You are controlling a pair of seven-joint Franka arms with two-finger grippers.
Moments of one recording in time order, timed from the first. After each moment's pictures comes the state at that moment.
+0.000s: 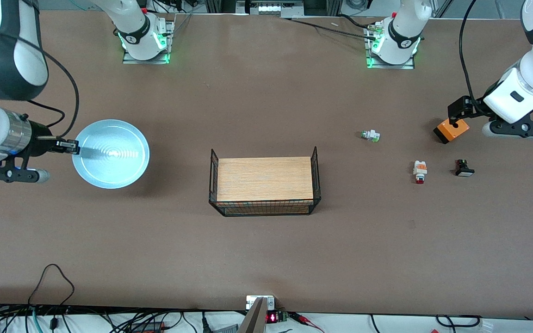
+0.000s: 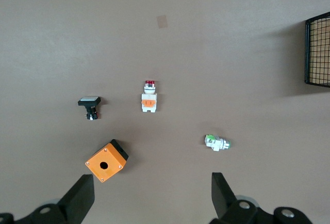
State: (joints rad) left arm -0.04 -0.01 -0.03 -1.73 0.05 1.64 -0.01; right arm 0.20 0.31 -0.21 -1.51 0.08 1.62 0.06
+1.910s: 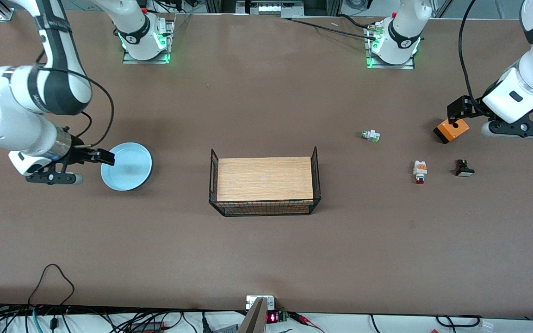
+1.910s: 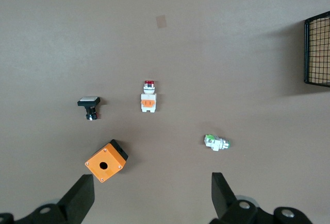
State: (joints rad) left arm -0.04 -0.01 -0.03 -1.73 0.05 1.64 -0.01; right arm 0.21 0.24 -0.18 -1.80 0.07 1.94 0.05
